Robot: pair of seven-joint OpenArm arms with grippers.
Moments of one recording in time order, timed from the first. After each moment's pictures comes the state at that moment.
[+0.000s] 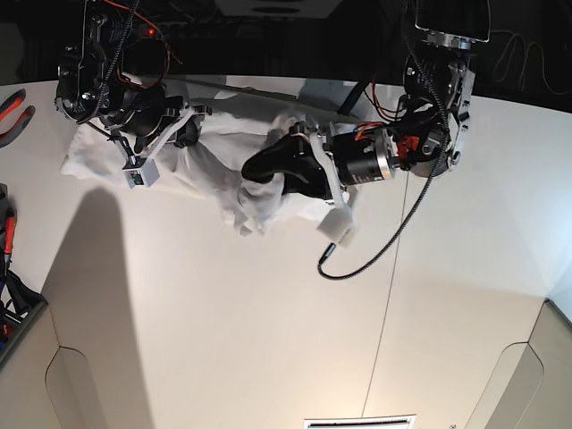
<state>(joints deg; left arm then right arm) 5.6 -4.3 4.6 87.3 -52.8 -38.5 57.2 -14.8 3.9 7.3 92.4 23.8 20.9 -57.5</state>
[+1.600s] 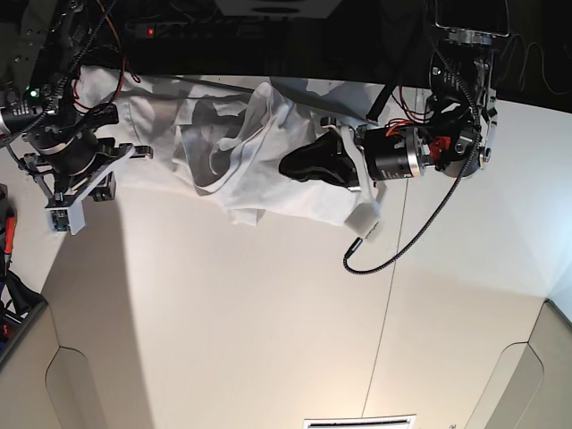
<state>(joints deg) 7.2 -7.1 -1.7 91.4 -57.3 -38.5 66.3 -15.2 4.5 15.2 117.6 14.6 14.7 -63.2</state>
